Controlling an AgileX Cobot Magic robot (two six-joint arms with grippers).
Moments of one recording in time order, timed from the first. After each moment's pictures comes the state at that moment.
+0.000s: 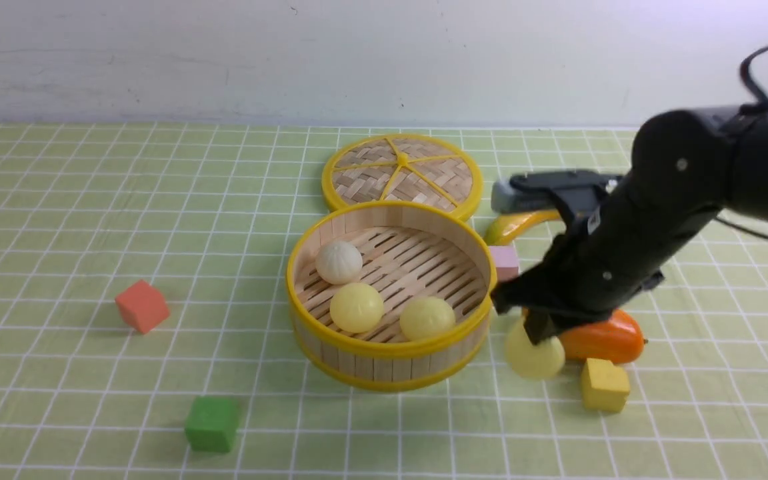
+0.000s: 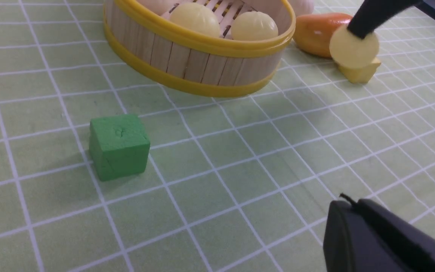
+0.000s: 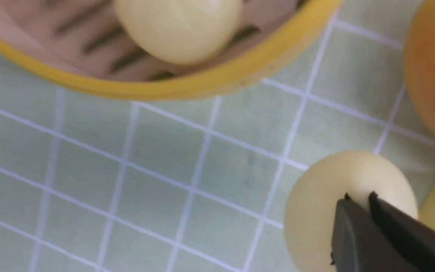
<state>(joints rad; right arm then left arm) 0.43 1.71 -1.32 0.22 0.84 0.00 -0.65 0.28 -0.06 -0.15 0.17 -0.16</state>
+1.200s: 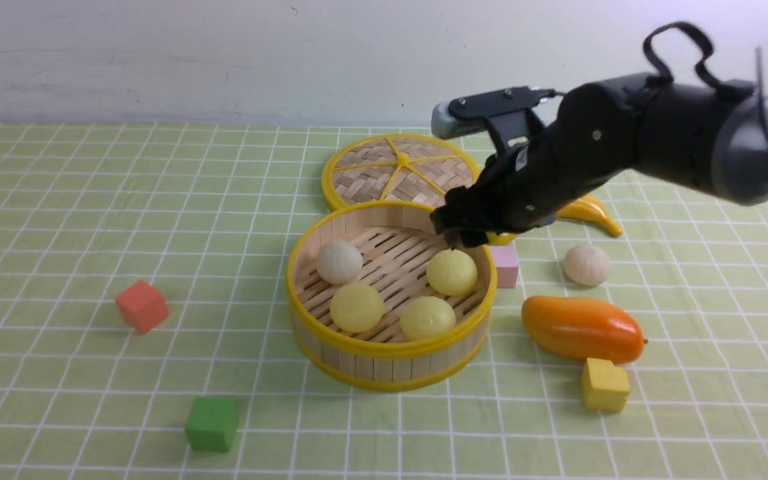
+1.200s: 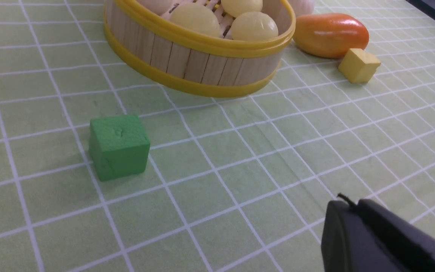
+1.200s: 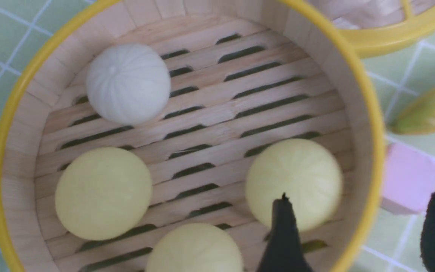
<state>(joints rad) 0.42 1.89 -1.57 0.08 0.64 0.00 -0.65 0.28 -0.06 -0.15 0.17 -0.16</state>
